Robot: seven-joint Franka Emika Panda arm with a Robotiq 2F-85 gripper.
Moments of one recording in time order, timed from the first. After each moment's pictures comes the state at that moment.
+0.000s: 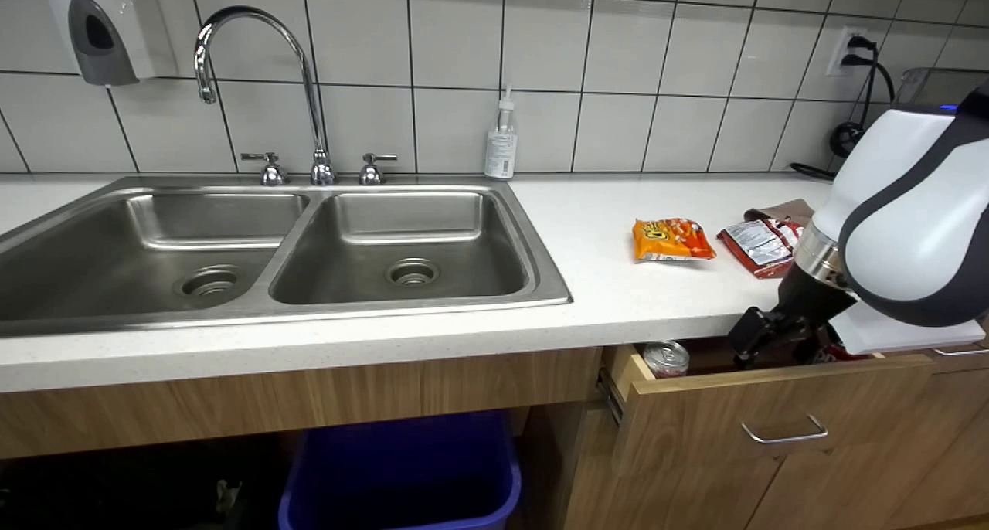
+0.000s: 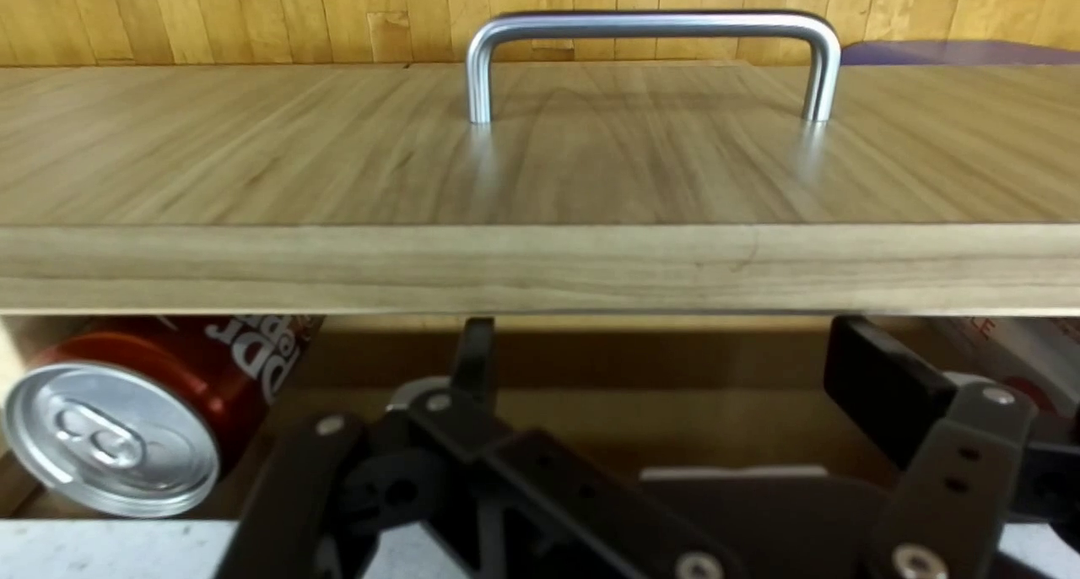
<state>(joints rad) 0.02 0.40 -0.09 -2.58 -0.11 3.16 0.05</state>
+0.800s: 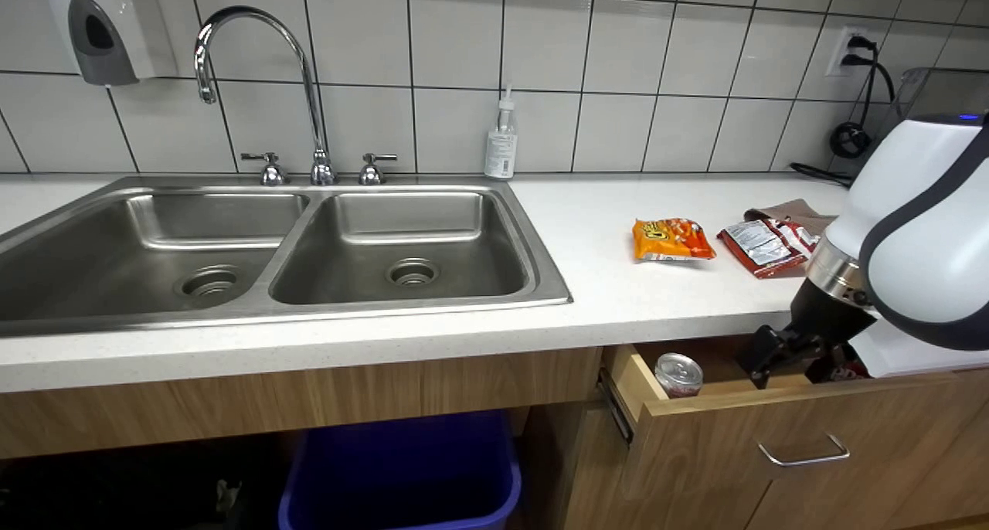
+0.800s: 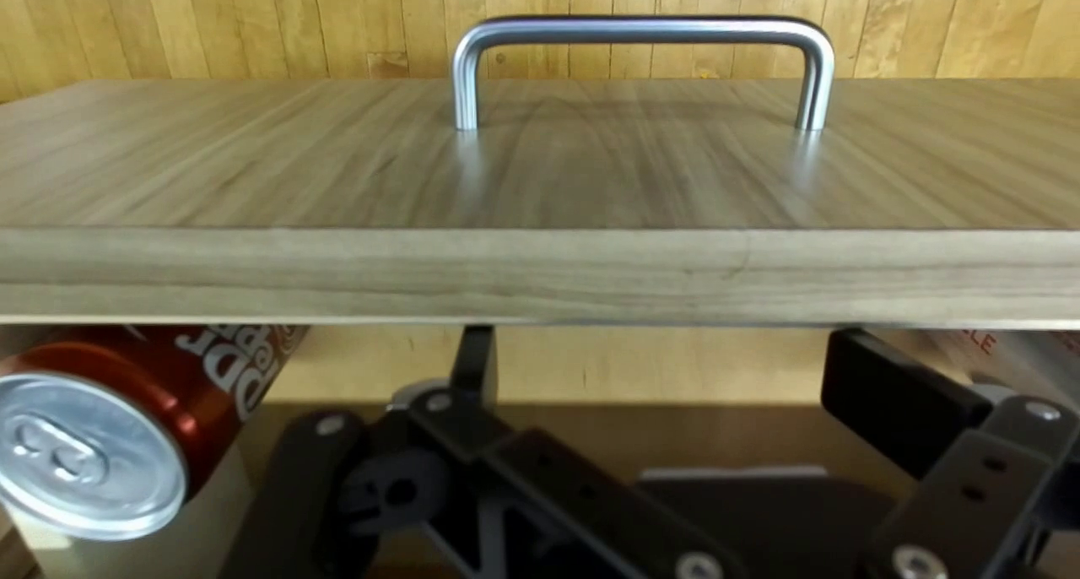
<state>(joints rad) 0.03 0.39 -0.09 -2.65 -0.11 3.17 0.05</state>
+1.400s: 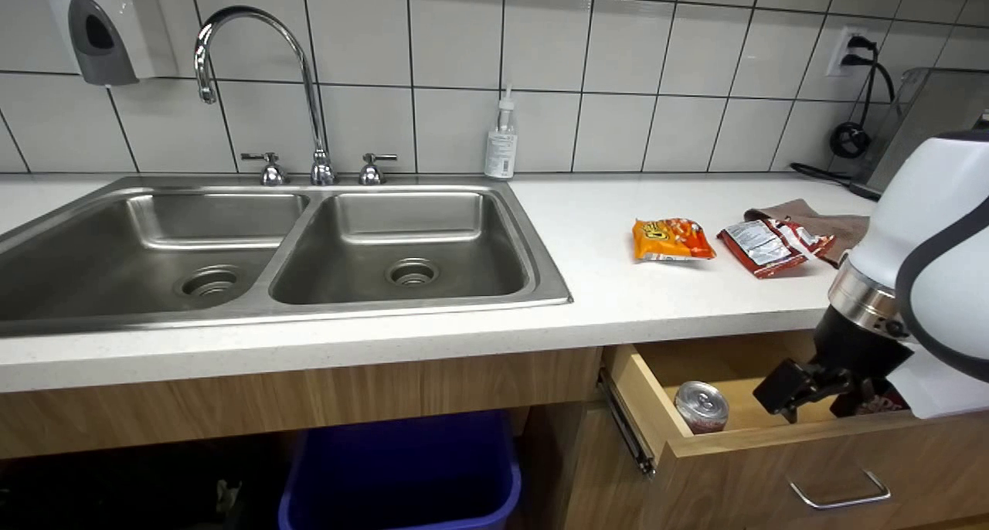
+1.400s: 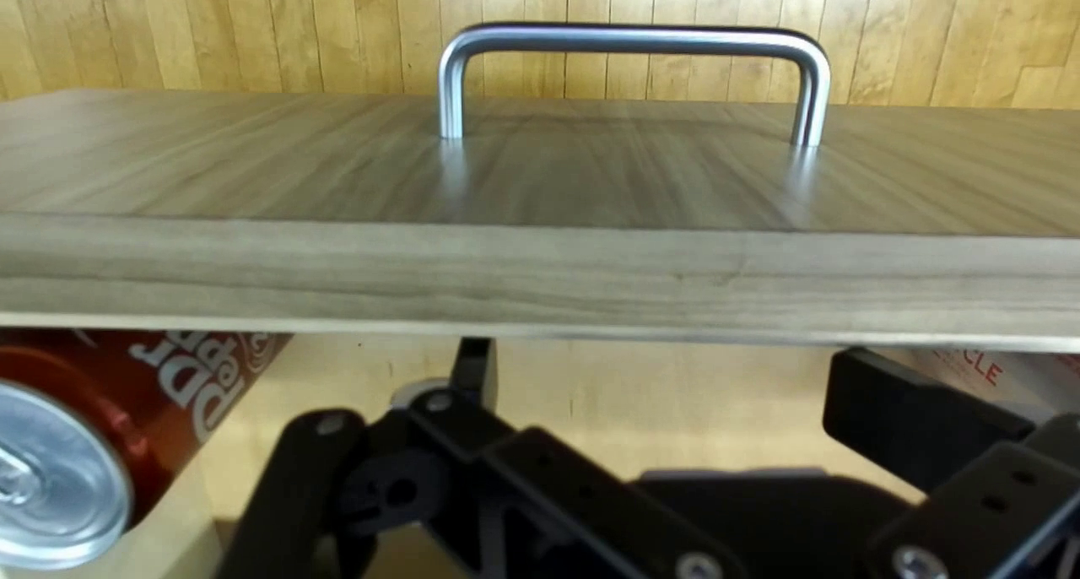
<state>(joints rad) 0.04 0.36 -0.09 -2.74 -0.11 3.17 0.03</state>
